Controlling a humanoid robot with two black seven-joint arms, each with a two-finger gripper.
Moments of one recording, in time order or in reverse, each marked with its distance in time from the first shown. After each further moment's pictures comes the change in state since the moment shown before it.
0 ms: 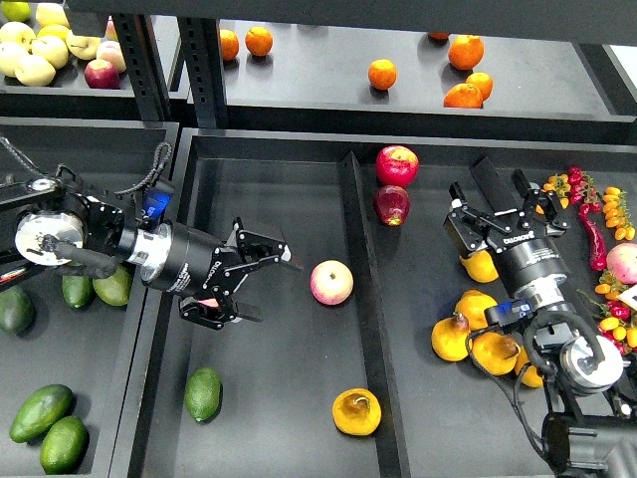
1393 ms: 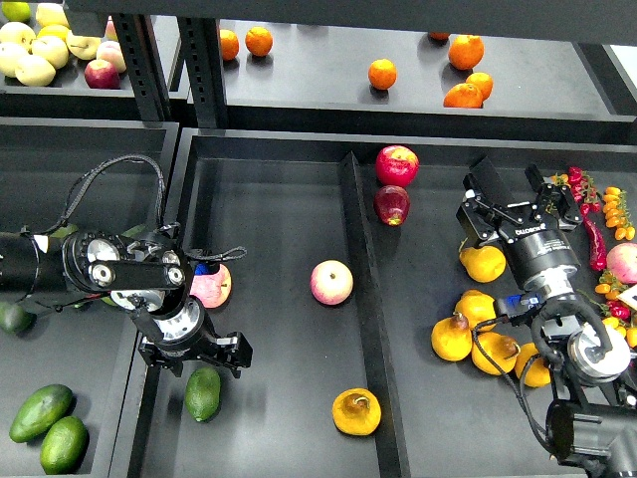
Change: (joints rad) left arm -0.071 -0.390 0.555 0.366 0.146 0.000 0.000; right arm 0.000 0.000 -0.017 -0.024 0.002 0.010 0.000
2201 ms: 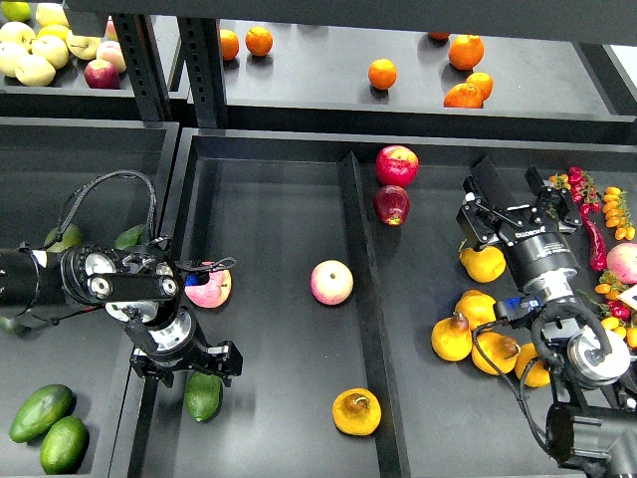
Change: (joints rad) left arm 0.123 -0.075 -0.014 0.170 0.008 0.000 0.000; right arm -0.014 0.000 0.002 0.004 0.002 0.008 0.000
